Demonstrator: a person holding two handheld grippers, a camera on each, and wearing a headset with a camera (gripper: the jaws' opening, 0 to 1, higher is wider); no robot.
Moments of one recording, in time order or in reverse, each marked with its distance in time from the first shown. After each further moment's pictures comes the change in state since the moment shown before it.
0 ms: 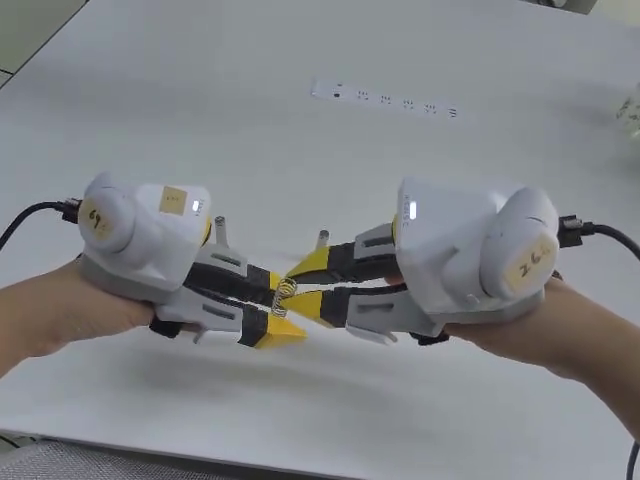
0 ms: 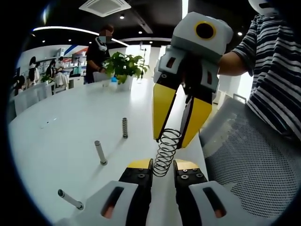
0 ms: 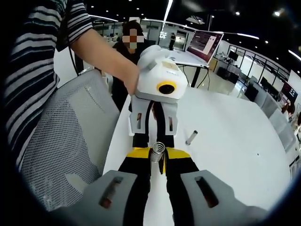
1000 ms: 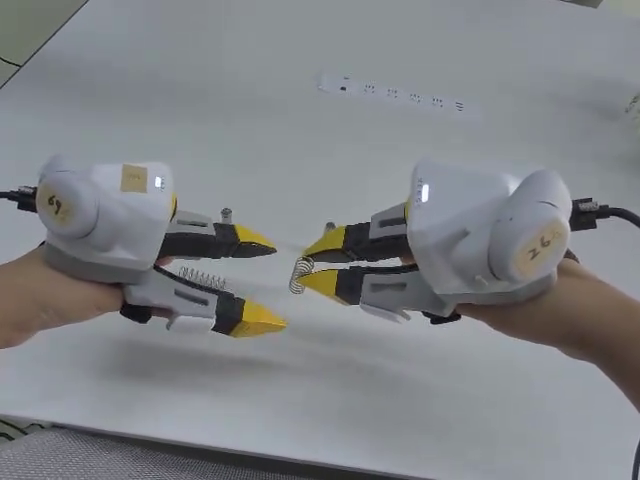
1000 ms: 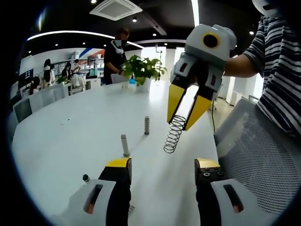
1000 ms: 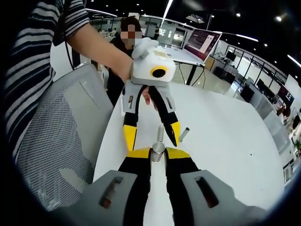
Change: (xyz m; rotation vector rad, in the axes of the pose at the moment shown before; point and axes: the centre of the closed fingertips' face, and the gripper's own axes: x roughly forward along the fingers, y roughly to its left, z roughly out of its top) left arm -0.035 0.025 -0.004 -0.010 -0.026 0.178; right arm -0.005 -0.013 -0.007 -0.029 0.034 -0.049
